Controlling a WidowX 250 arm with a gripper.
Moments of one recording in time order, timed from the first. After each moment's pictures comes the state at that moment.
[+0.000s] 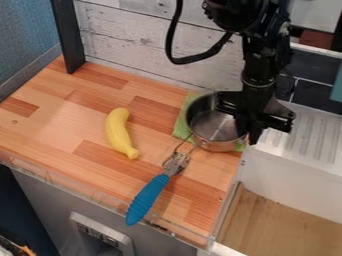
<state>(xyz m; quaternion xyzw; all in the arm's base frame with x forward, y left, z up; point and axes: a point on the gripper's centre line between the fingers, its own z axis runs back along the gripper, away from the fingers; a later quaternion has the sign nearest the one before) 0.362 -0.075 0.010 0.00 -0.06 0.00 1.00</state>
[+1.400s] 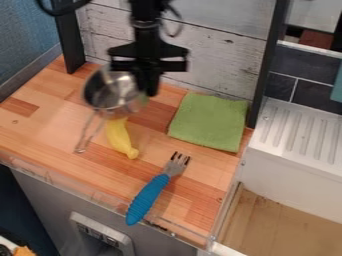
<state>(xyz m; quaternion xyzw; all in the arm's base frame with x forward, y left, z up) 0.322 0.077 0.072 0.02 -0.07 0.25 0.96</state>
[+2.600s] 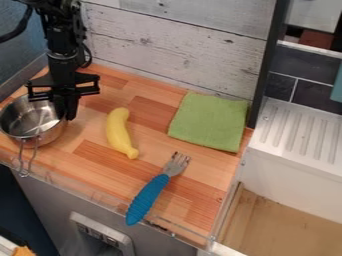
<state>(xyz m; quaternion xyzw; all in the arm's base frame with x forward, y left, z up) 0.274 0.190 0.008 0.11 0.02 0.45 0.89</state>
